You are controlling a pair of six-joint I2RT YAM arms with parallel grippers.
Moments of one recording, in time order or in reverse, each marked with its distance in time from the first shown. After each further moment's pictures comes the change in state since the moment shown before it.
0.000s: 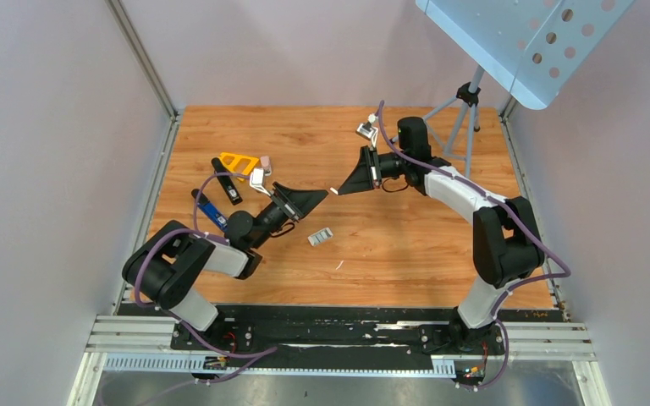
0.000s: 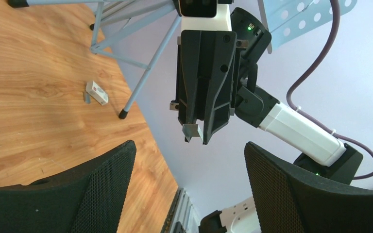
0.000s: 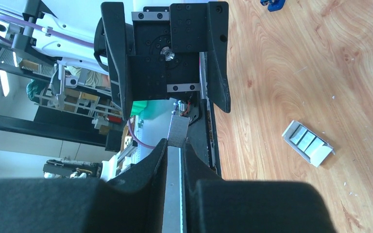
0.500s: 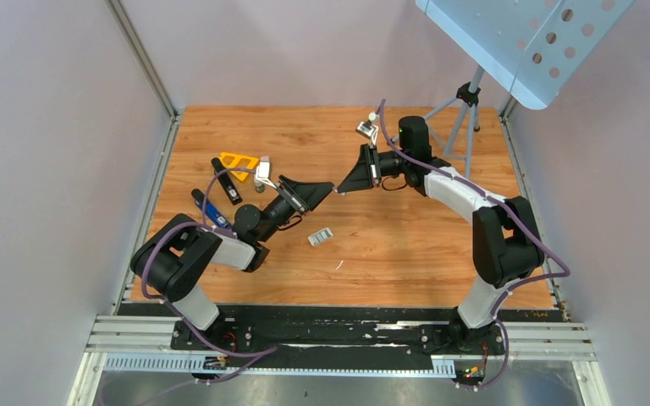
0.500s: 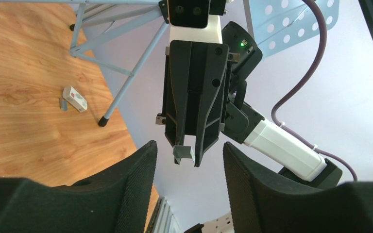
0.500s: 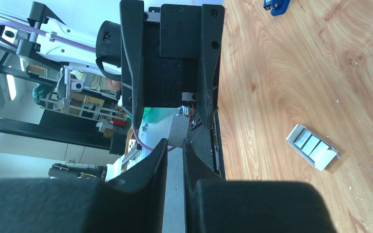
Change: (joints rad) left arm -0.029 0.059 0.090 0.006 -0.039 -0.085; right arm 0.000 0.003 -0.008 0.089 0.000 0.091
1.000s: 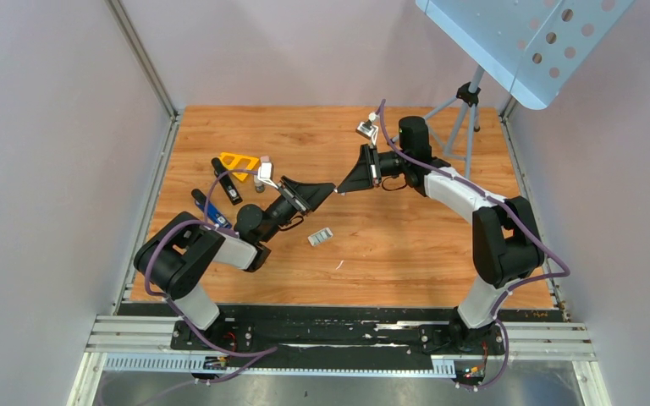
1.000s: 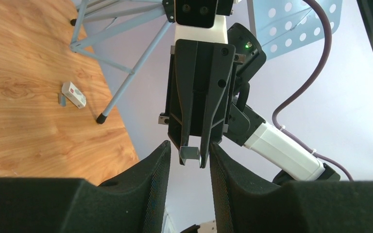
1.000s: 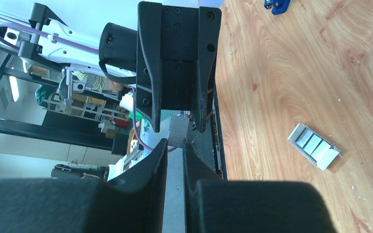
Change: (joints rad) left arm -0.010 0.024 0.010 0.001 -0.013 -0.033; right arm 0.000 0.000 -0.004 0.008 0.000 0.017
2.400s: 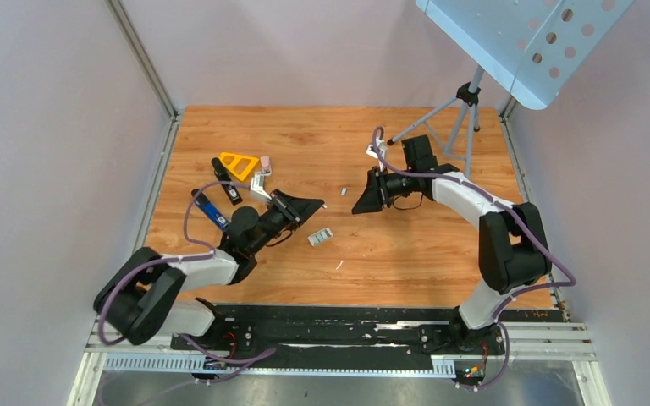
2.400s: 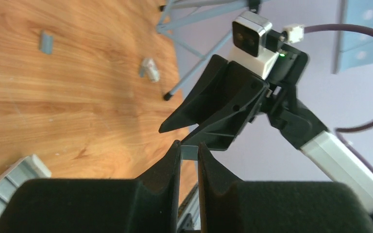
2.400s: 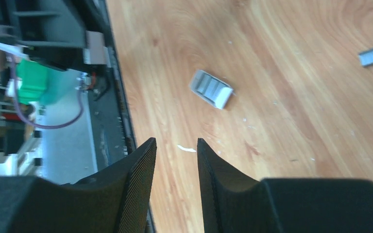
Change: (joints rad) left arm 0.005 -0.289 -0.130 -0.433 -0.073 0.079; right arm -0.040 -0.055 -0.068 -0.478 0.237 -0.695
